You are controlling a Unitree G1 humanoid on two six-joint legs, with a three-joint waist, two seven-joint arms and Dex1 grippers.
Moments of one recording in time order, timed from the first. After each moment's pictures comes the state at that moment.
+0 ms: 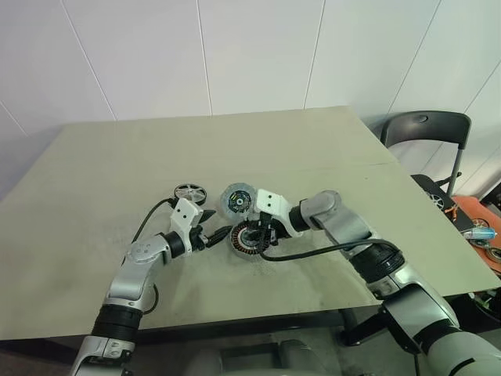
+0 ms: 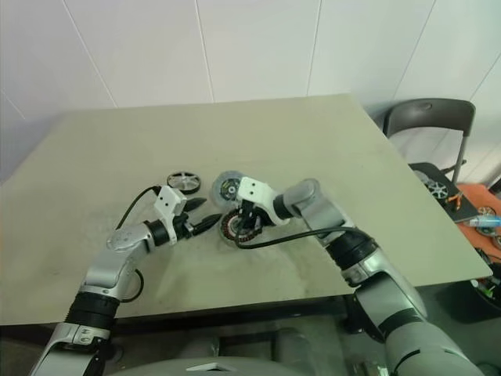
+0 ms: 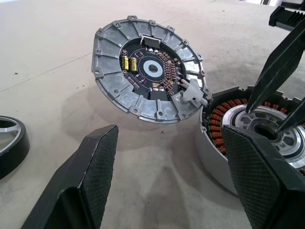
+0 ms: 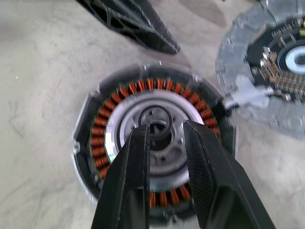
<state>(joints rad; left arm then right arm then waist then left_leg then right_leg) -0.23 0.36 -0.06 0.11 -0.25 0.23 -0.74 -0.72 -0.42 0.49 0.20 0.02 0.57 1.10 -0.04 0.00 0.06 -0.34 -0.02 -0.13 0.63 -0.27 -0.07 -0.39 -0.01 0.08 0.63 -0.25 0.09</state>
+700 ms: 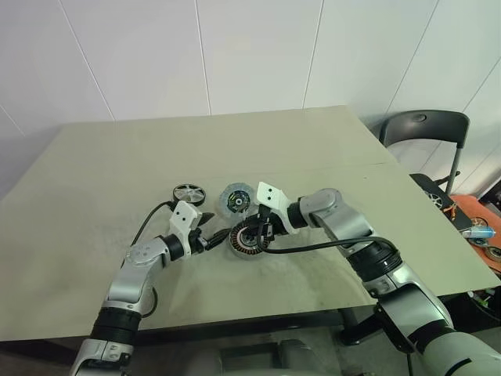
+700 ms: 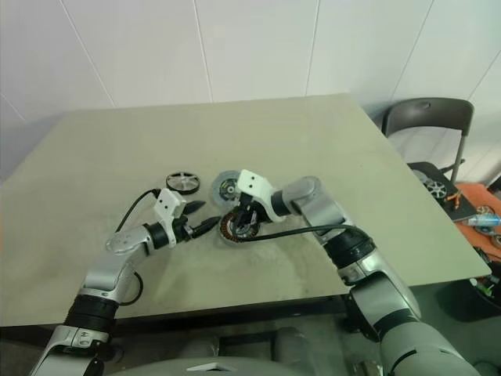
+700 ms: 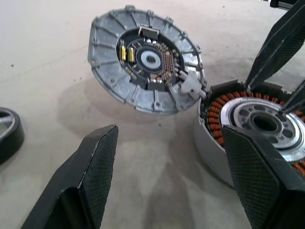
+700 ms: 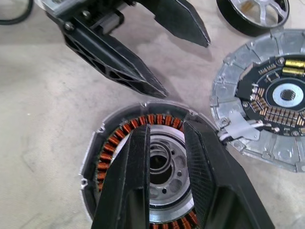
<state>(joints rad) -0.21 0.37 -0.06 0.11 -0.25 0.23 -0.74 -0.72 -0.37 0.43 0.21 0.06 0.58 1.07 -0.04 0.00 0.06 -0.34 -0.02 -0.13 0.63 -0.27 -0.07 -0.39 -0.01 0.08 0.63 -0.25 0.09</state>
